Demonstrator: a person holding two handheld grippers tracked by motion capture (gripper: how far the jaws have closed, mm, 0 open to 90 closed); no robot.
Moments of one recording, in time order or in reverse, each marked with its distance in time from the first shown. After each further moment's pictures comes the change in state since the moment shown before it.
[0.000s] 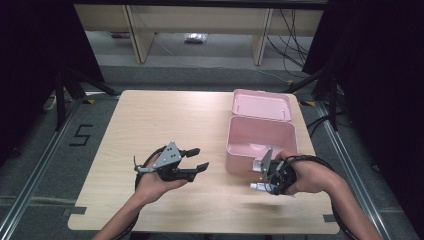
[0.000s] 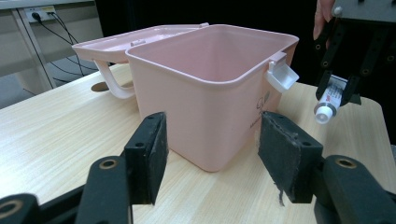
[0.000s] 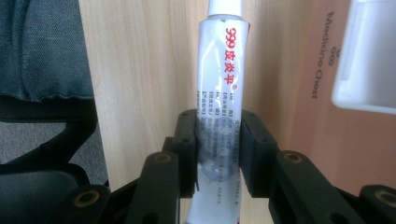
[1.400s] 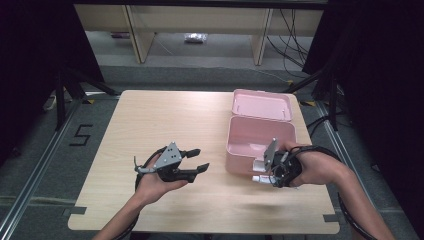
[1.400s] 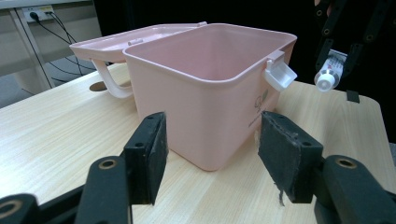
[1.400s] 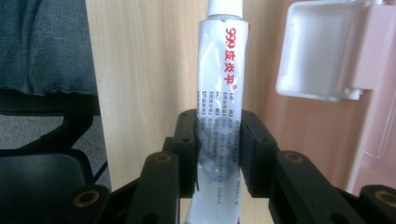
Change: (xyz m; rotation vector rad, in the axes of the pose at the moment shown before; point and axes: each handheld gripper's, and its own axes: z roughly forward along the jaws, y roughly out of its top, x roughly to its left) left arm -0.001 -0.001 0.000 0.003 -0.003 0.005; right arm -0.006 0.001 -0.032 -0.010 -0.020 -0.023
